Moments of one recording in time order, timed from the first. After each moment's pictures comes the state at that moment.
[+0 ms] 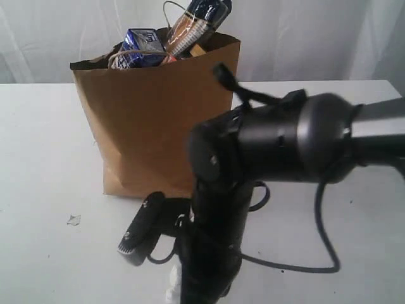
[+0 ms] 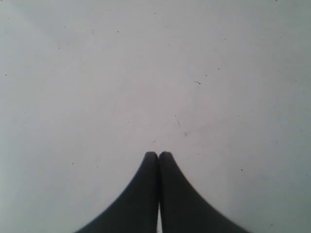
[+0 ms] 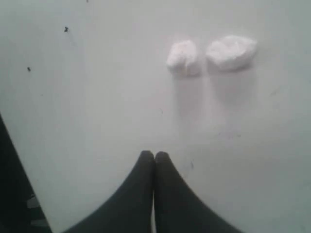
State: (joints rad) left arm 0.04 0.00 0.02 0.25 0.52 -0.08; right arm 0.91 1.78 -1.14 0.20 1.00 -0.47
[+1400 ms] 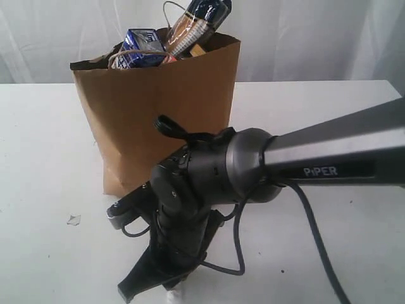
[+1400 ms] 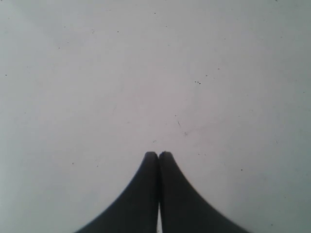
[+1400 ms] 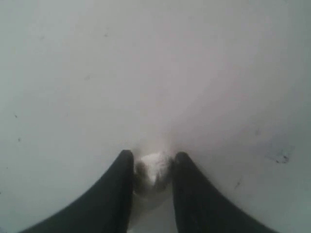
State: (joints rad) left arm 0.04 0.00 0.02 0.25 0.52 -0.08; right arm 0.95 1.96 -1.21 0.09 0.72 0.11
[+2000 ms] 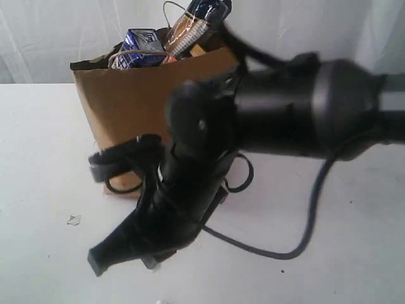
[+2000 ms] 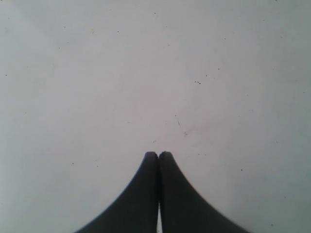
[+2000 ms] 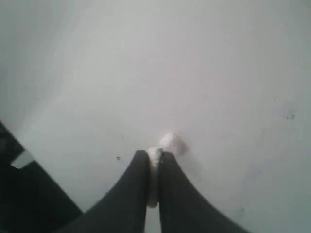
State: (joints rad) left arm 0.04 0.00 0.02 0.25 0.52 -0.08; right arm 0.95 1.71 -1.25 0.25 0.90 0.07
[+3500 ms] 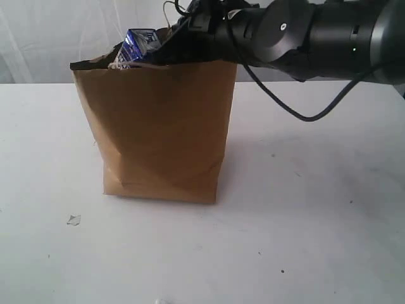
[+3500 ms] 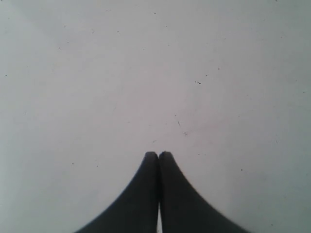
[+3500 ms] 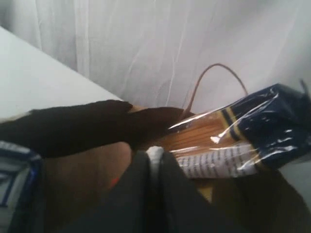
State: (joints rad) left arm 0.04 0.00 0.02 0.25 0.52 -0.08; right arm 0.61 1.73 -1.33 0.60 -0.05 -0.74
